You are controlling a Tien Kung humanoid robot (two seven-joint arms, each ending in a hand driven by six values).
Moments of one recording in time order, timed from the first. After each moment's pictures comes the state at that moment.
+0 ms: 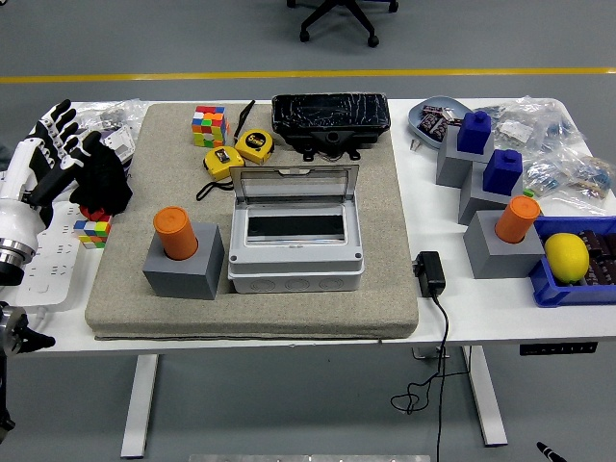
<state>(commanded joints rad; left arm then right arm) -0.11 0.05 -1.73 -1.43 1.48 -0.16 -0.08 0.15 -0.07 1.56 0.18 -1.77 0.01 -0.13</state>
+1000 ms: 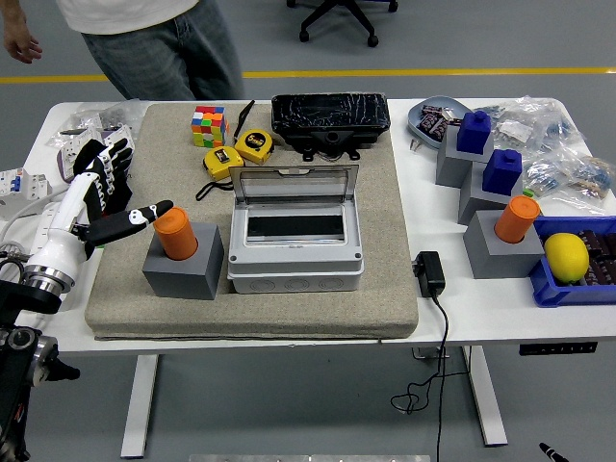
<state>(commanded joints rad) -0.03 0.03 -1.62 -1.46 1.53 -0.11 -0.08 0.15 -0.08 1.55 0.18 -1.77 0.01 -0.13</state>
